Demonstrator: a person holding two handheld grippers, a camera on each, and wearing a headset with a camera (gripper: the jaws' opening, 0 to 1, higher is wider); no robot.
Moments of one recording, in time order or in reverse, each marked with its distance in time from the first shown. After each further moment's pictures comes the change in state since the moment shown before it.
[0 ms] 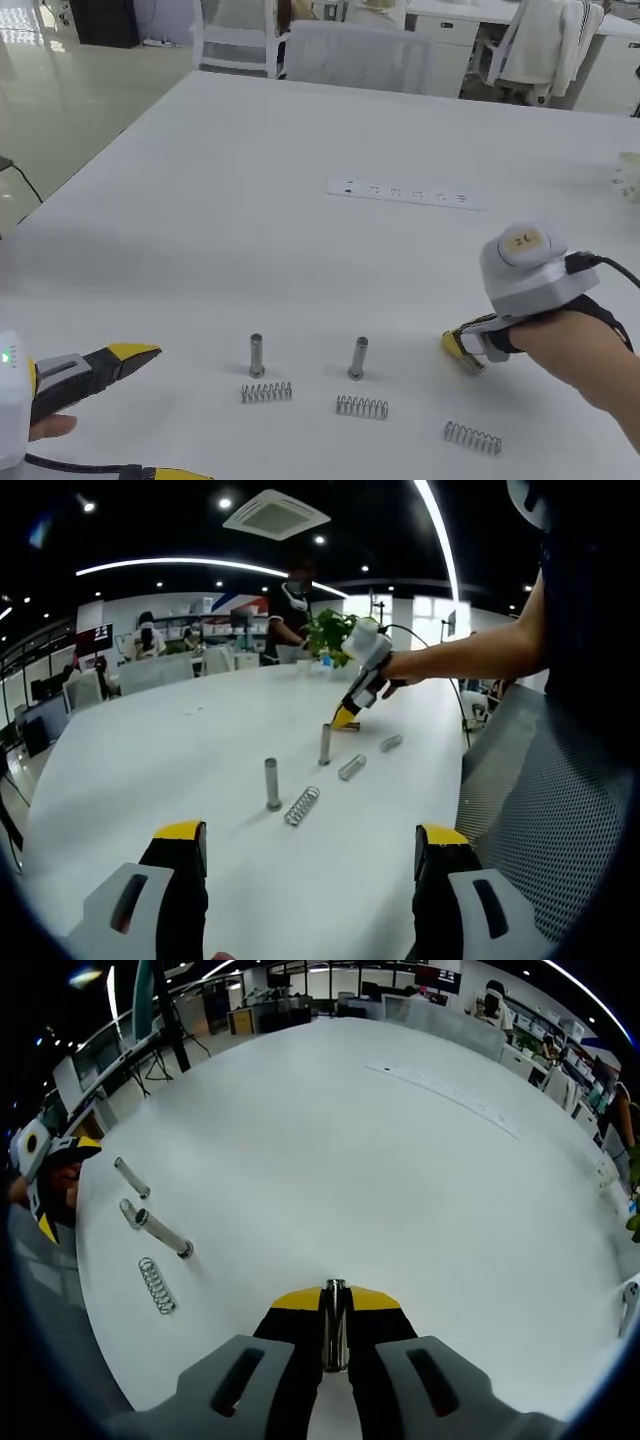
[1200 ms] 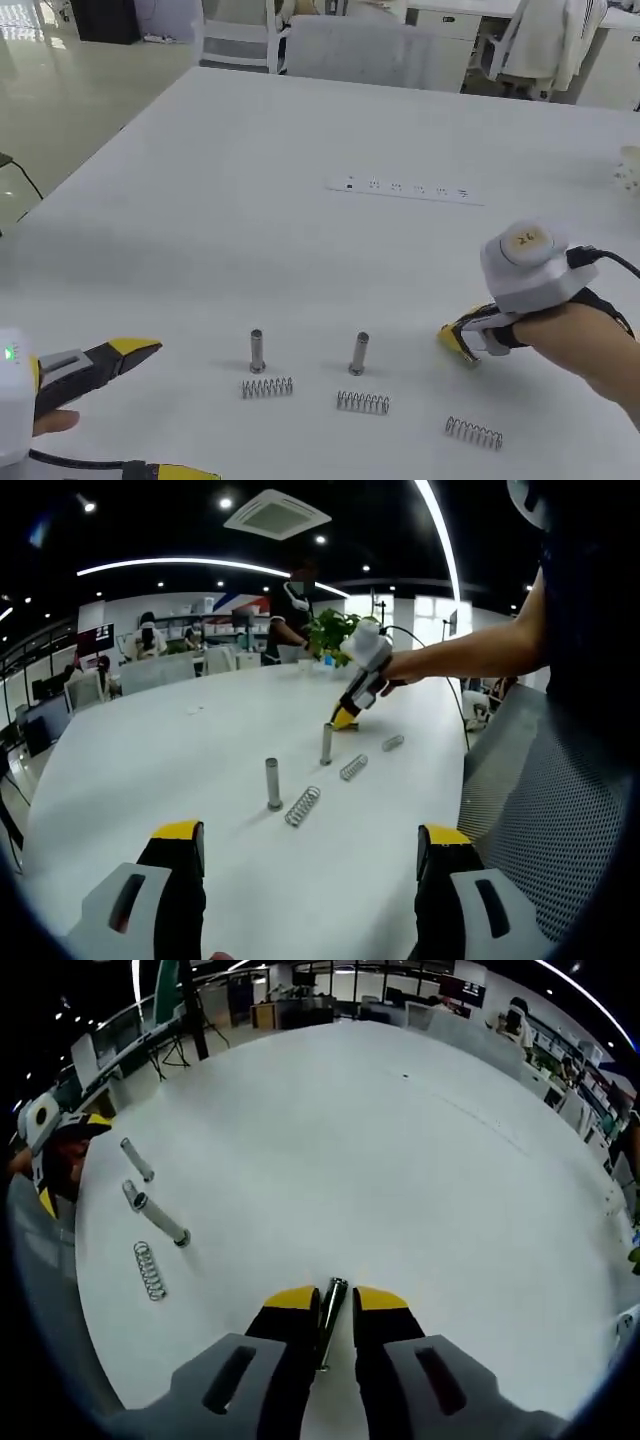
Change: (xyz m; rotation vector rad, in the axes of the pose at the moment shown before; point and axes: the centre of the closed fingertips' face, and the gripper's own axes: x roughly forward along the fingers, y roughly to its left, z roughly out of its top) left arm 0.002 0.001 -0.001 -0.002 0.001 0.009; right arm 0.010 -0.003 0.002 -0.101 -0.001 0.033
